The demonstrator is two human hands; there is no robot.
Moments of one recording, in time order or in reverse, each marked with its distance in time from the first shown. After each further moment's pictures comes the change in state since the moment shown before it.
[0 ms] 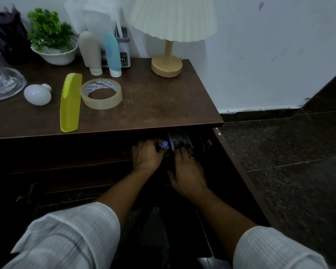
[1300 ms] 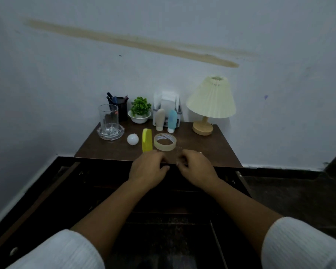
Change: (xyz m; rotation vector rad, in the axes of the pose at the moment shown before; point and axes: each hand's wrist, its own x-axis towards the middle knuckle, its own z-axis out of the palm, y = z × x) left_hand -0.101 0.029 -0.258 0.340 0.111 0.236; right_hand -0.013 -0.124 -0.199 0.332 0.176 -0.257
